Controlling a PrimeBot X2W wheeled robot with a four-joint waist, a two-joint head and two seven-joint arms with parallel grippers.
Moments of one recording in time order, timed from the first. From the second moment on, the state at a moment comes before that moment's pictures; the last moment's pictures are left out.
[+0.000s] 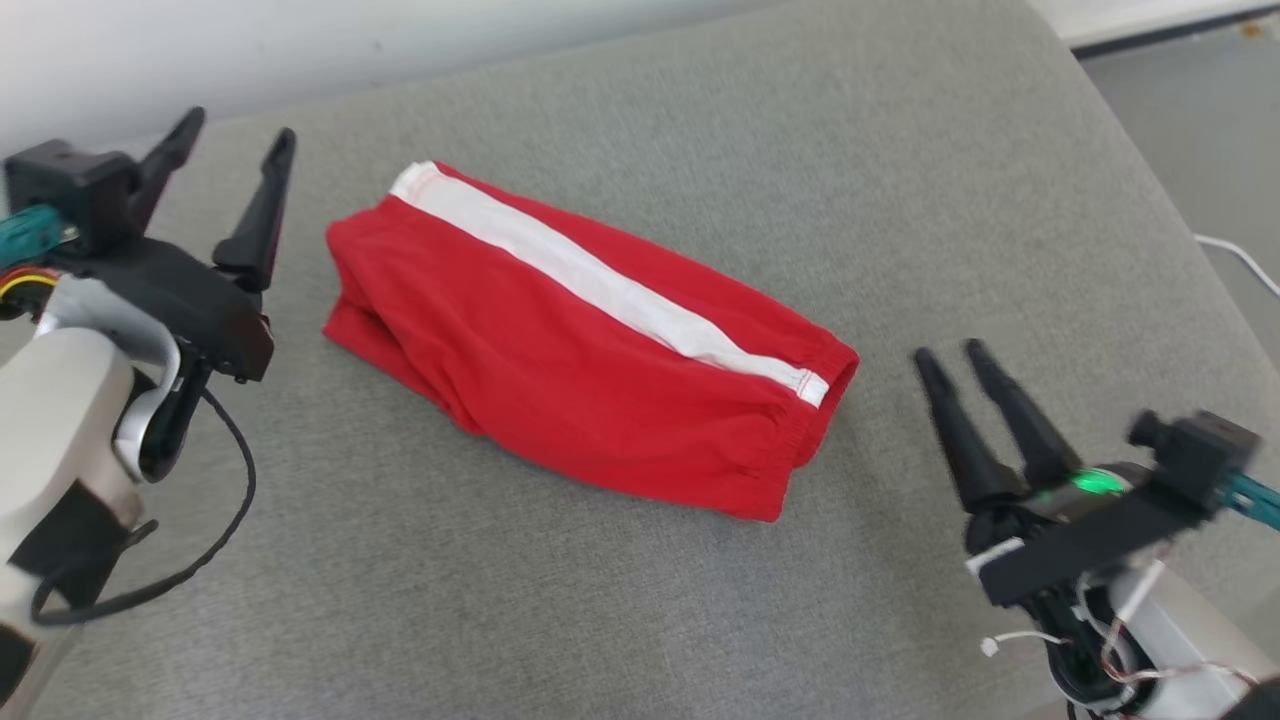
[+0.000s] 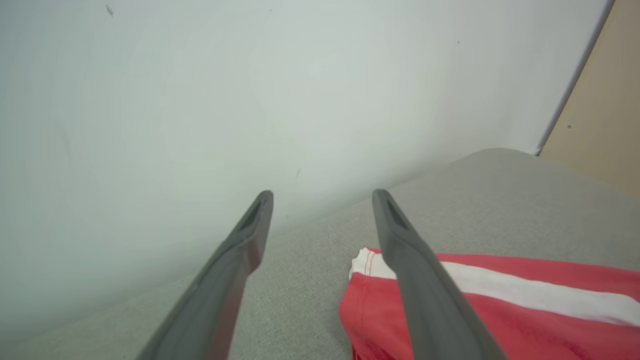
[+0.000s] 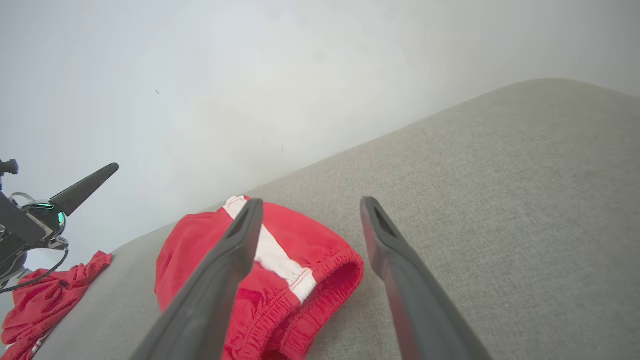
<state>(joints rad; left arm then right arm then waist) -1.06 0.56 -0.87 0.73 -0.91 -0.11 -0.26 -0.34 -0.56 0.46 0.14 0.98 0.13 -0.26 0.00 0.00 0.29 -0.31</state>
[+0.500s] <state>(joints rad) -0.50 0.53 -0.35 0.19 -0.54 0.12 -0.26 -0.05 -0.34 0.10 -0.03 0.72 0.13 -0.26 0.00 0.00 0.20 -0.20</state>
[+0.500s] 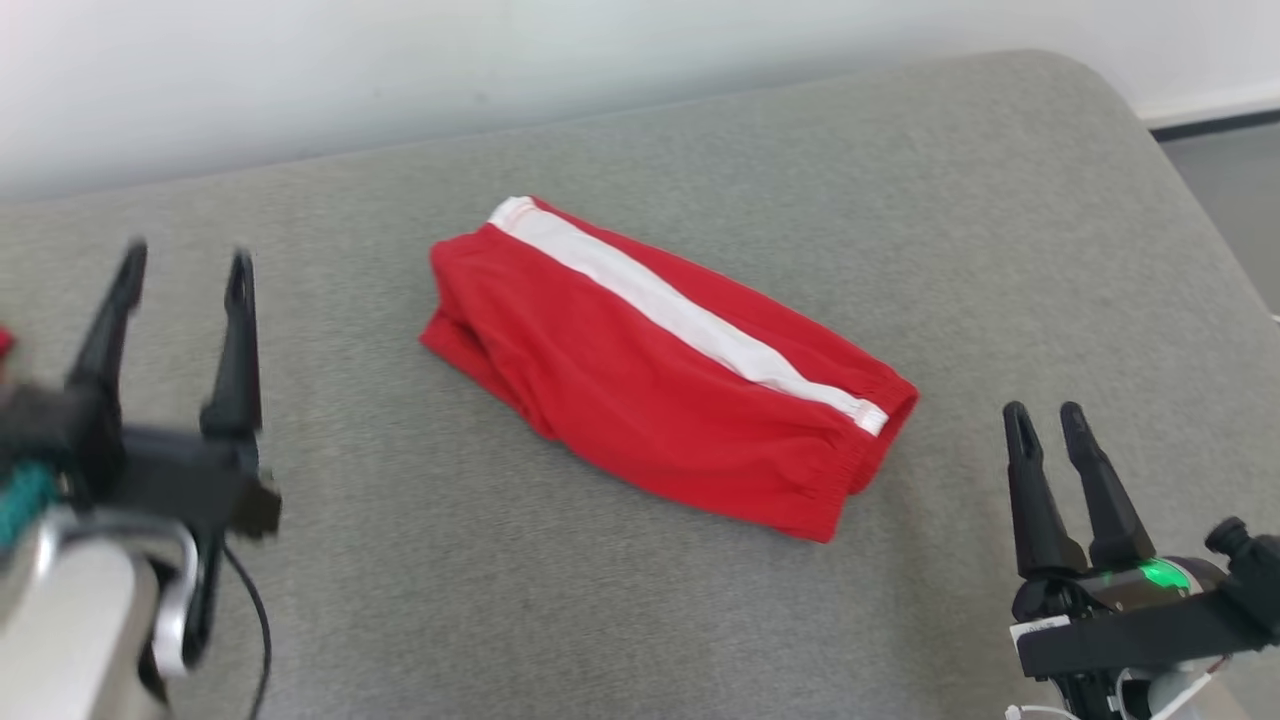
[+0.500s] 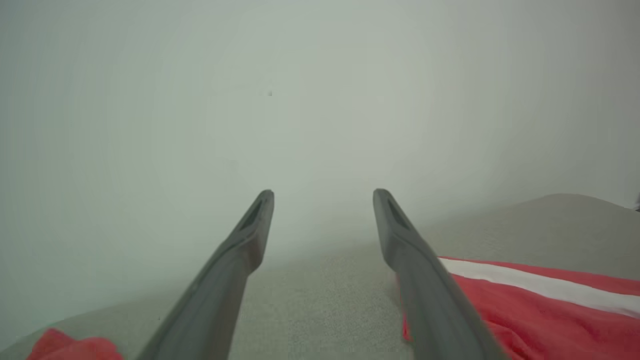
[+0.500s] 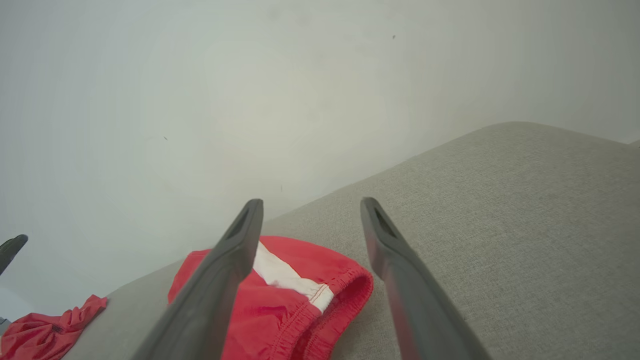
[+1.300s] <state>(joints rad) -0.05 0.30 -0.05 -0.02 -0.28 0.06 -0.26 0.05 -0.19 0.02 -0.11 0.46 0.13 -0.26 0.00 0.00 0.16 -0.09</state>
